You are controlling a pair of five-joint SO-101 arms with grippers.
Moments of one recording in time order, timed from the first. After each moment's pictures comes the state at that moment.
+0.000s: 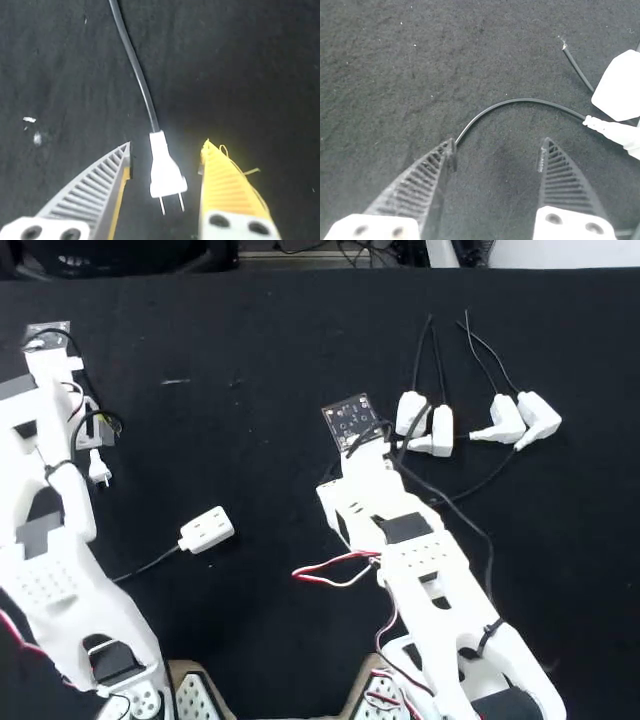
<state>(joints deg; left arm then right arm) -28.8 24.3 -11.2 64.3 -17.5 -17.2 -34.8 66.7 26.1 6.6</state>
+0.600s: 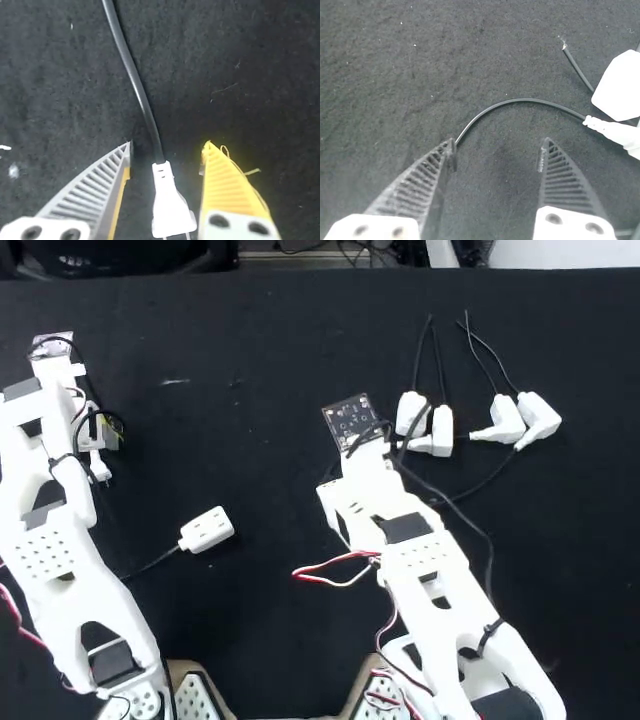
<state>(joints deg) -29.5 39.8 -22.2 64.4 -17.2 -17.2 -34.8 66.7 26.1 6.6</state>
